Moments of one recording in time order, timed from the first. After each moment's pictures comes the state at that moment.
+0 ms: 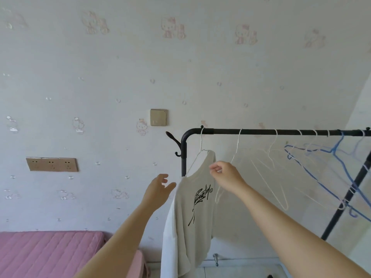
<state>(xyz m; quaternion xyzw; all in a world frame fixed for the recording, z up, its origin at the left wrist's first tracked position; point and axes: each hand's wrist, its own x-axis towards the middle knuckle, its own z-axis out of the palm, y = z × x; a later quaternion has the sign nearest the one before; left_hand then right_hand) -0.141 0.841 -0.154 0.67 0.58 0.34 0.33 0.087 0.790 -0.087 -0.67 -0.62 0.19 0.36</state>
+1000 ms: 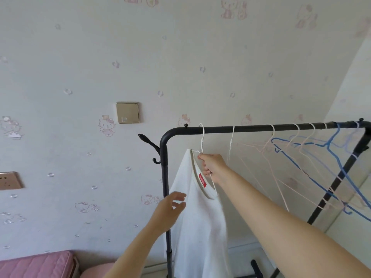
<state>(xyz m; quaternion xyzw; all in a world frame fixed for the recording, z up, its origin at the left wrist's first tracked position) -0.067 0.917 -0.209 0.75 0.43 0.28 0.42 0.105 0.924 -0.088 -0.65 -0.30 0.42 0.55</state>
